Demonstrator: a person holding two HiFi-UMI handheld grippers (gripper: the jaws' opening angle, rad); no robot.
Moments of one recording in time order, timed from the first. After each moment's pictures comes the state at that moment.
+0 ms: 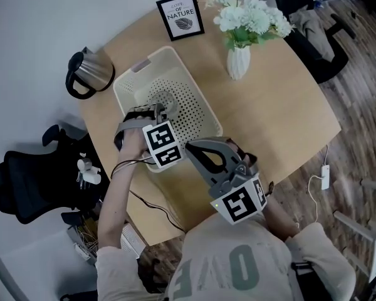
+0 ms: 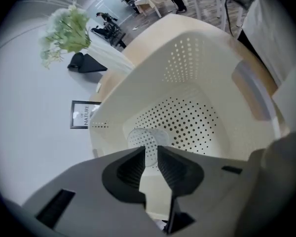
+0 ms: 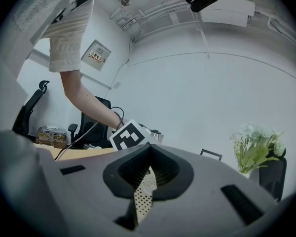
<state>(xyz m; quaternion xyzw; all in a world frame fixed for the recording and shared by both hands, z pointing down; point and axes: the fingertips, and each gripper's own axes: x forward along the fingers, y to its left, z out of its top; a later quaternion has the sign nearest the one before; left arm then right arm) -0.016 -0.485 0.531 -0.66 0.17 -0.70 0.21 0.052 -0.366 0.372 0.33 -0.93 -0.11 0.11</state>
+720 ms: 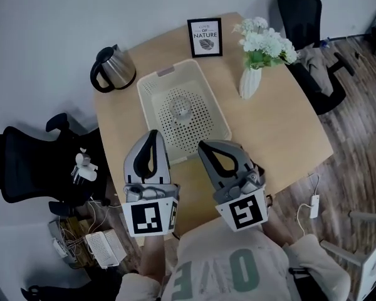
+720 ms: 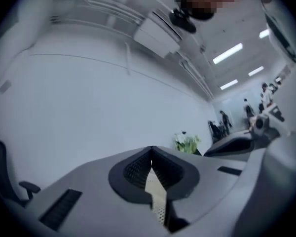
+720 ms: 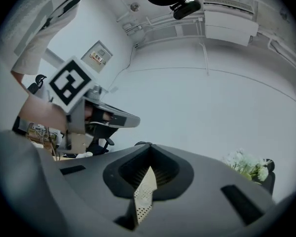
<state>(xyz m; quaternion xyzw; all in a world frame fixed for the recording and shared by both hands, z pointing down) -0.036 -0.355 0.273 -0.79 0.62 -0.02 0.06 0.043 -0.331 0.311 0.36 -0.91 -0.15 0.09</state>
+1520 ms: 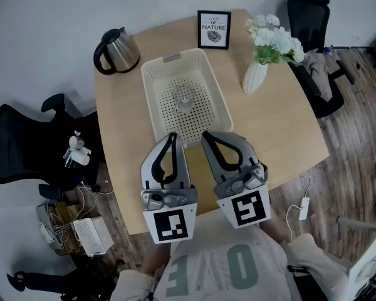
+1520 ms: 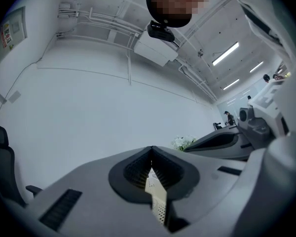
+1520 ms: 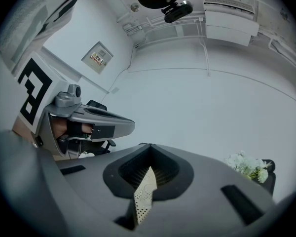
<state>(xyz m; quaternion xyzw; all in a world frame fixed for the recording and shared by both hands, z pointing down) -0.015 -0.314 0.282 -0.76 0.64 0.00 0.09 0.038 -0.320 0.302 0.36 -0.92 -0.15 0.09</state>
